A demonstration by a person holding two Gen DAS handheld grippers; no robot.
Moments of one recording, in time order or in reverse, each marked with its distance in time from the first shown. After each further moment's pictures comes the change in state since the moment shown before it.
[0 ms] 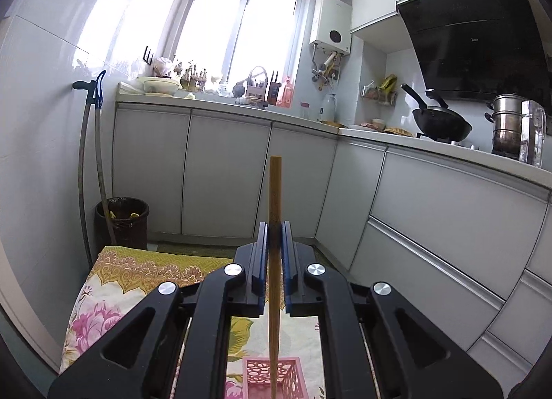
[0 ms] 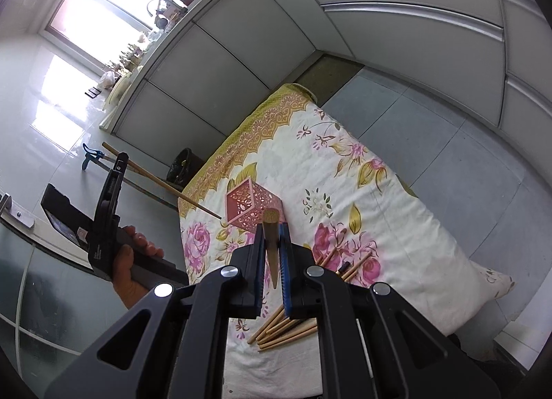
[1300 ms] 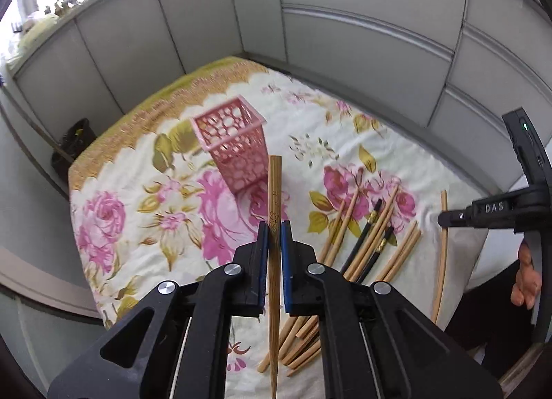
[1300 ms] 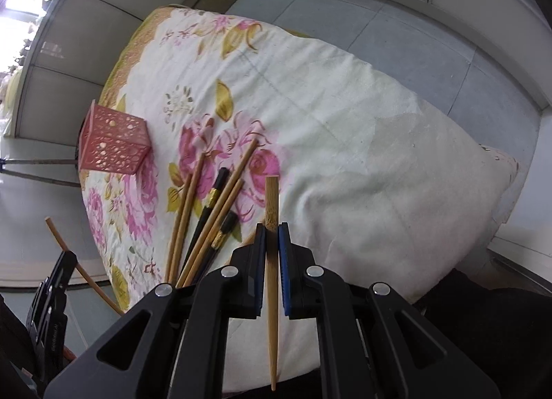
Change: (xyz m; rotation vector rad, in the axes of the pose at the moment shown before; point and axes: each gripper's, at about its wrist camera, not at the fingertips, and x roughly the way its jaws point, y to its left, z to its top) left arm -0.085 0.011 -0.127 0.458 0.693 -0.206; right arm 0.088 -0.093 -0.101 0.220 0.245 -0.276
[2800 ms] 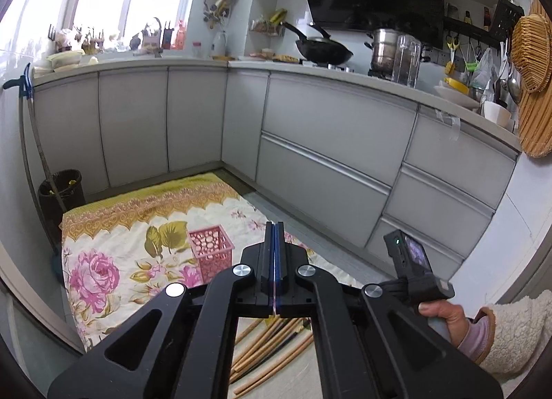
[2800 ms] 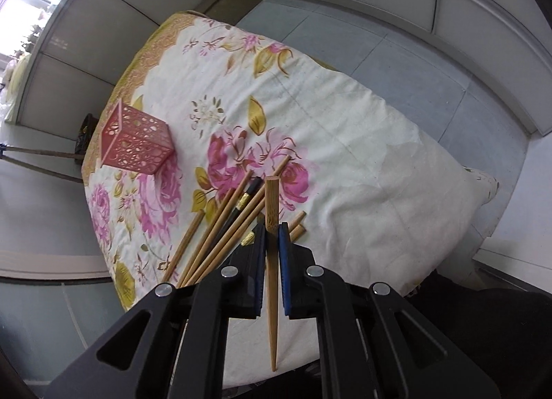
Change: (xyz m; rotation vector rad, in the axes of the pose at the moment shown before) left arm -0.152 0.010 0.007 -0.143 -0.415 -0.229; right arm -0.024 0.034 0.002 -0.045 -0.026 -0.041
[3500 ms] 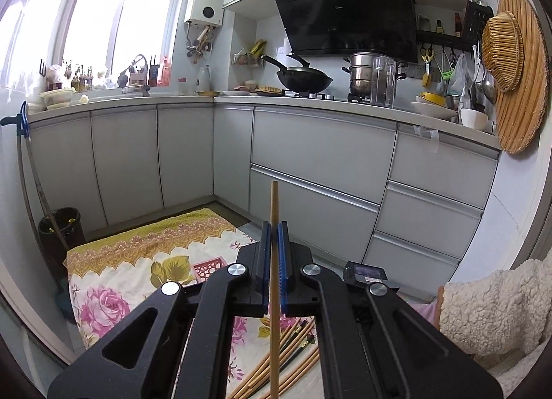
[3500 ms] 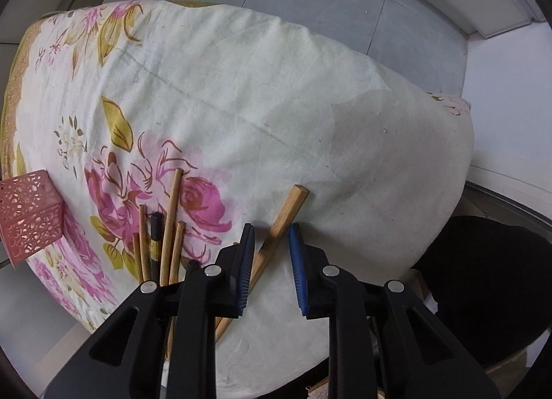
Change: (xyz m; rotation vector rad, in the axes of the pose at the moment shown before) left arm -0.037 -0.014 0.015 0.084 -0.161 -0.027; right arm 0.092 -0.025 0.044 0.349 0.248 -0.401
